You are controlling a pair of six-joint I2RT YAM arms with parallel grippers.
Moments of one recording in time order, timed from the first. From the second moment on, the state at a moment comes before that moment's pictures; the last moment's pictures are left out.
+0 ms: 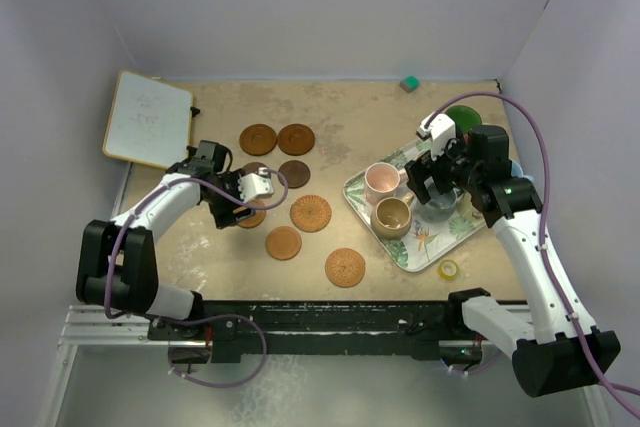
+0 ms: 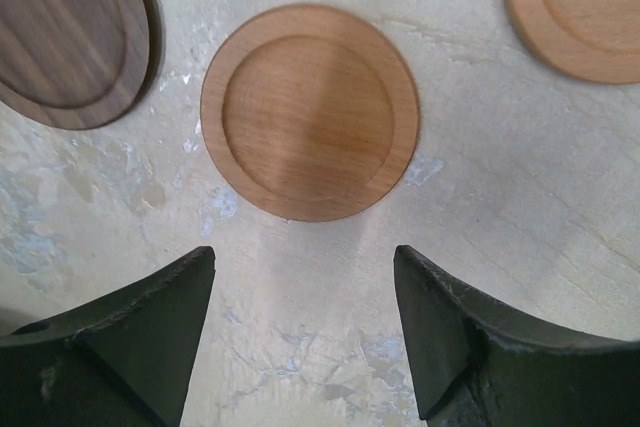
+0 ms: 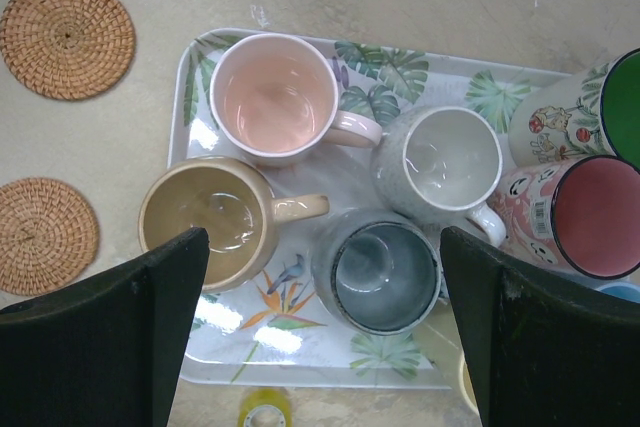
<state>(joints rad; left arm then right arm) -0.20 1.43 0.88 -0.69 0.28 1.04 0.16 1.00 1.06 -0.70 -0.29 -0.41</state>
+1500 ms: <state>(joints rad) -0.16 1.60 0.94 -0.66 0.31 0.95 0.16 1.00 1.06 -0.70 -0.29 -0.41</state>
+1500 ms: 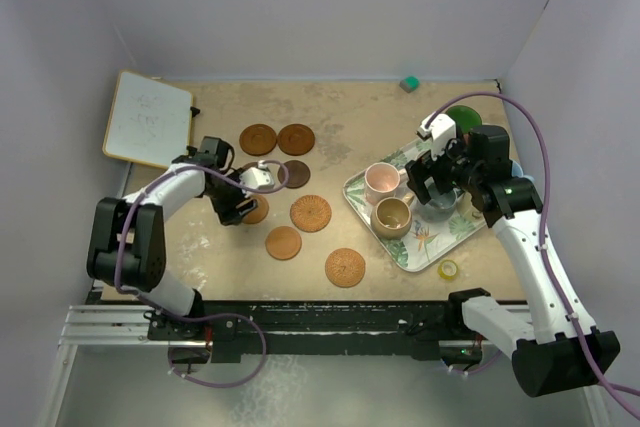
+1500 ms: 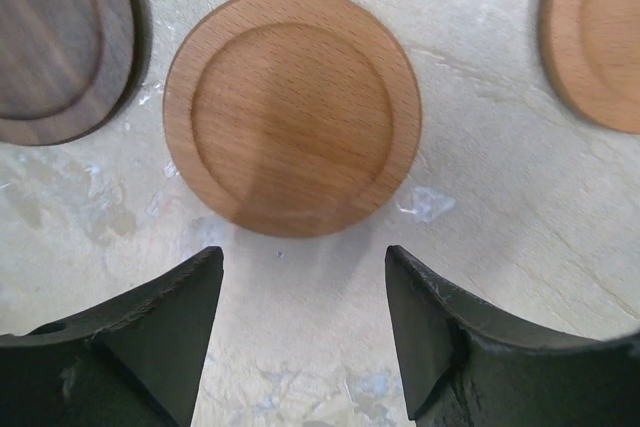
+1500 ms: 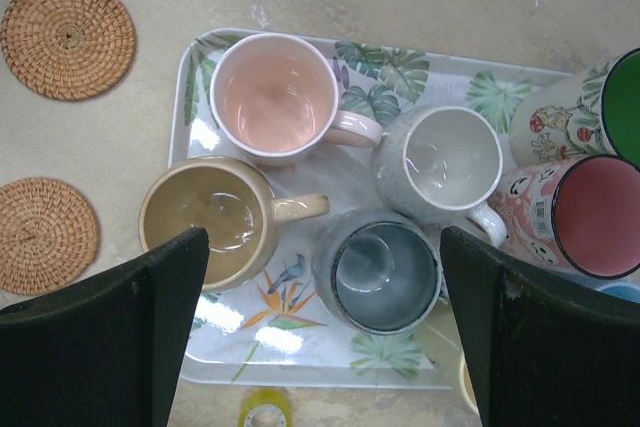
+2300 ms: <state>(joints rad) -0.46 1.75 1.20 -0.61 0.37 0.62 0.16 1.00 1.06 -0.70 -0.31 -0.41</state>
